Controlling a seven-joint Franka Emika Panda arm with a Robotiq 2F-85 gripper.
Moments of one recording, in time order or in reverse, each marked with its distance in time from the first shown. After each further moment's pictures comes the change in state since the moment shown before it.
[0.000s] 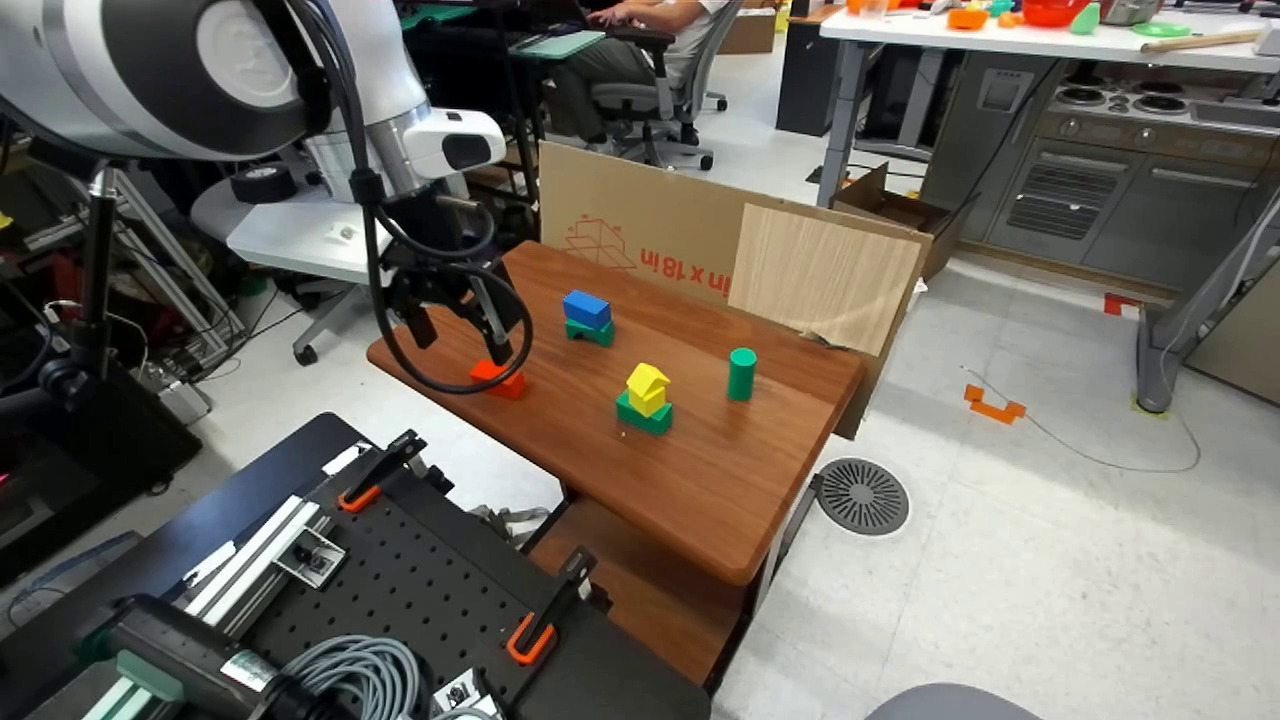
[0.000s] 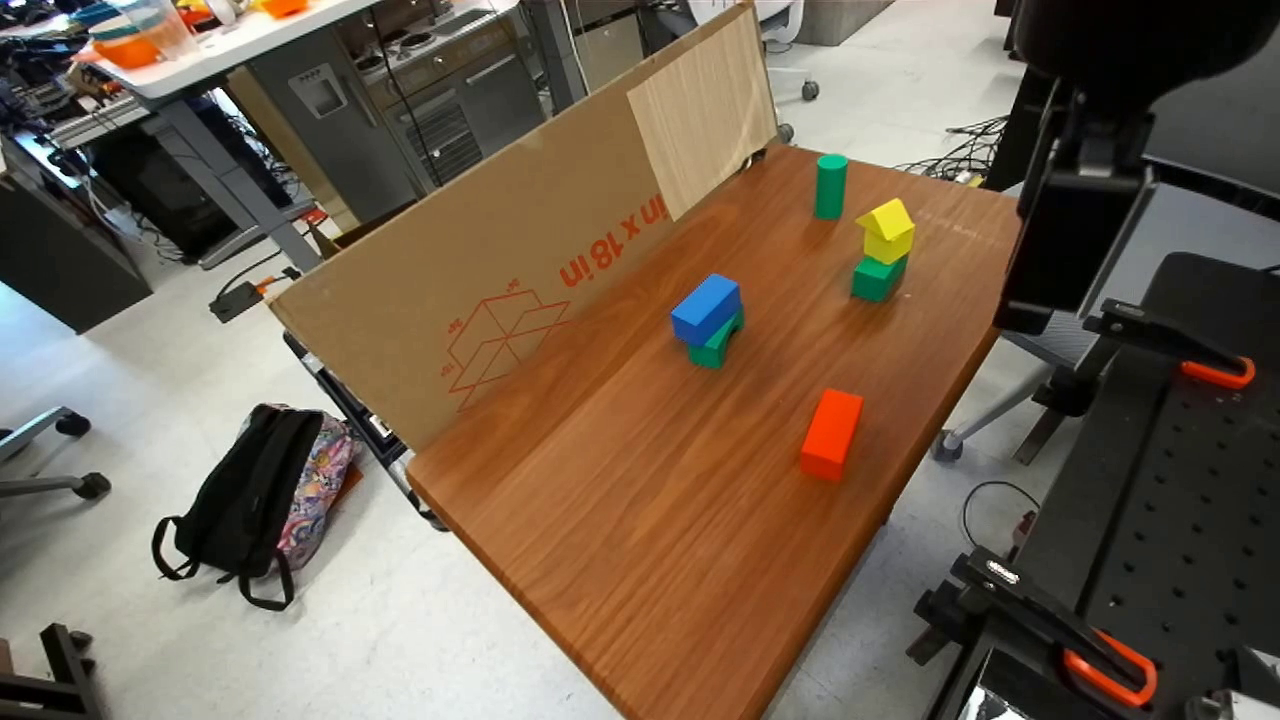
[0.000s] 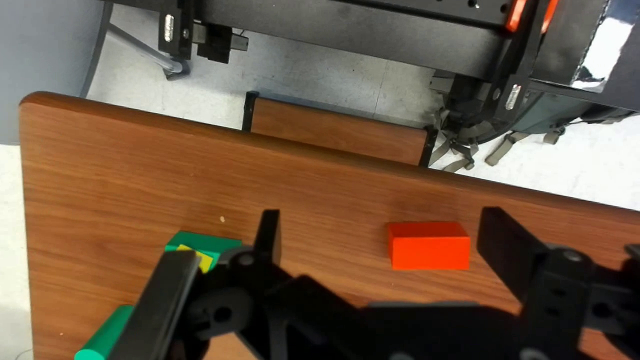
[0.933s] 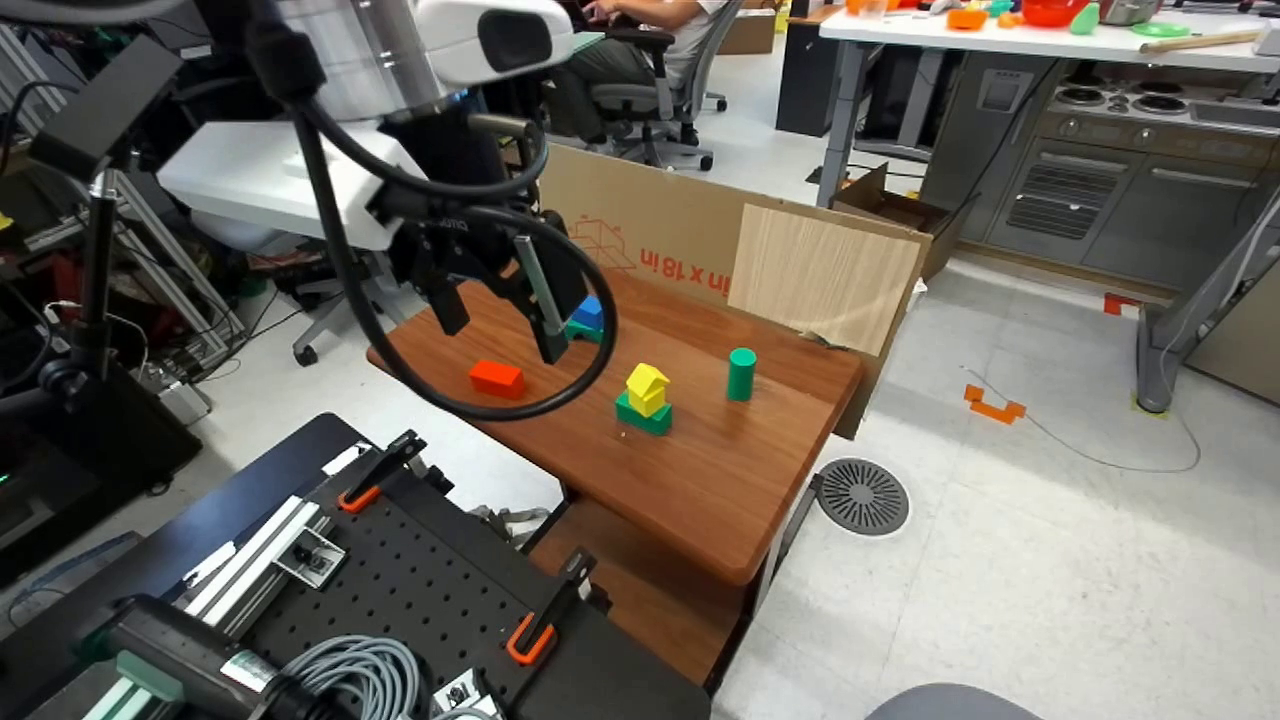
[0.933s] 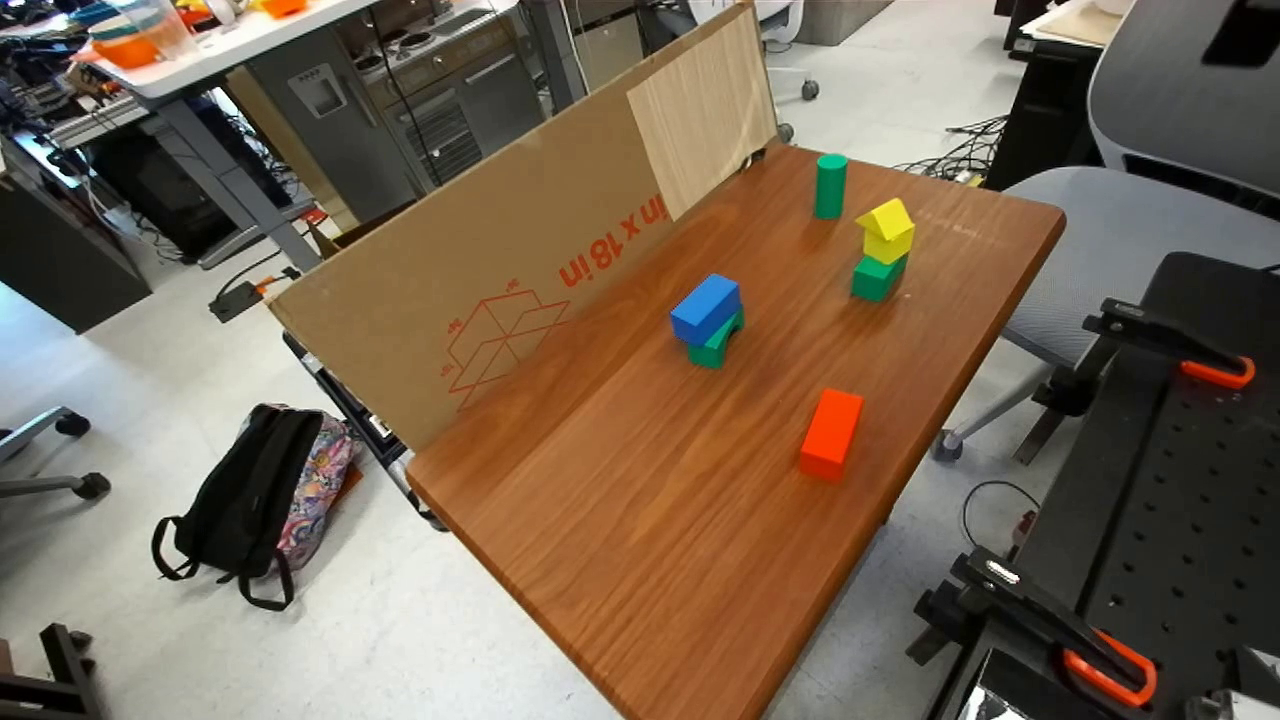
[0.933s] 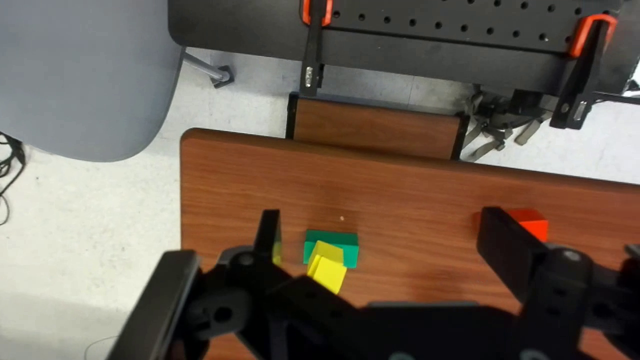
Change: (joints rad) arm -0.087 -0.283 -0.187 -0.030 -0.027 -0.193 -0.197
